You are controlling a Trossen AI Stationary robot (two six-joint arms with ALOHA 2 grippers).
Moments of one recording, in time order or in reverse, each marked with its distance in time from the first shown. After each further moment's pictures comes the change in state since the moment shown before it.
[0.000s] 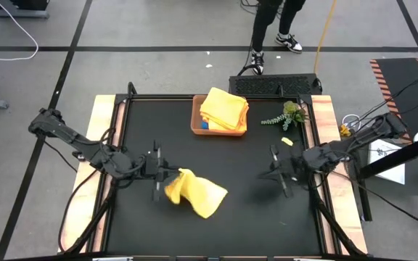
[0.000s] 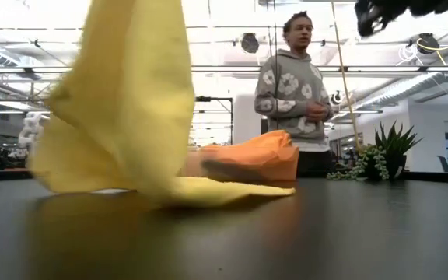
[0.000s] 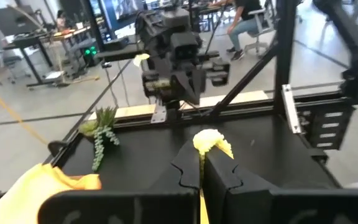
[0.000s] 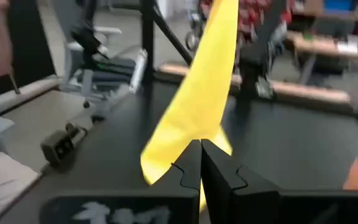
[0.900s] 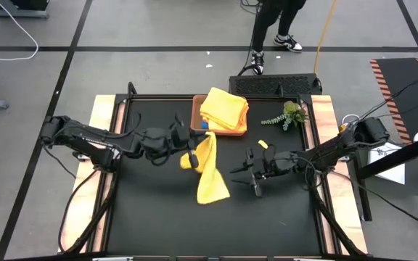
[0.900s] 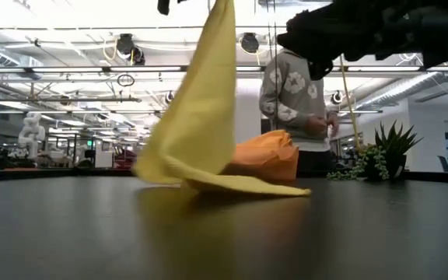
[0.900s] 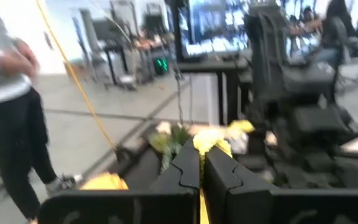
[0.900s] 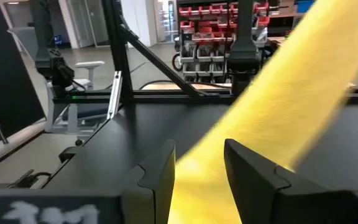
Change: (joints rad) left arm 0.382 0.235 -0.001 0.386 0.075 0.031; right arm -0.153 0.601 -0.048 0.764 -0.084 0.118
